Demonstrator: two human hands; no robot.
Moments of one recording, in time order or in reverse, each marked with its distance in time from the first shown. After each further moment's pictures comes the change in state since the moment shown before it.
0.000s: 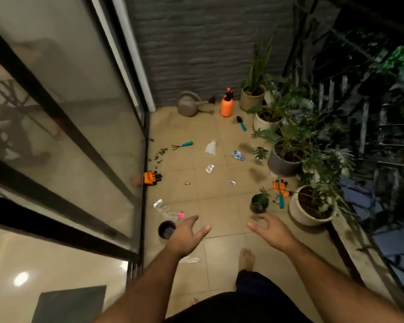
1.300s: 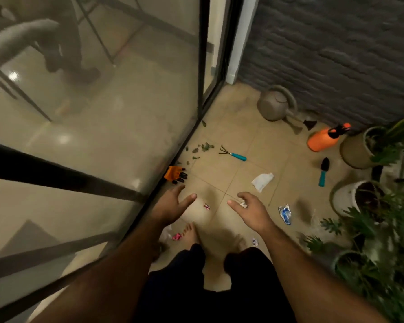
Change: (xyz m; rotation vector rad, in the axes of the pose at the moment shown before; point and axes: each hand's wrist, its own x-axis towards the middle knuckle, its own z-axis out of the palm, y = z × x) left_hand 0.446 -0.017 -0.282 -0.361 0.251 -0.467; right_hand 0.550 -0.380 -0.016 -0.203 -0.439 -0.267
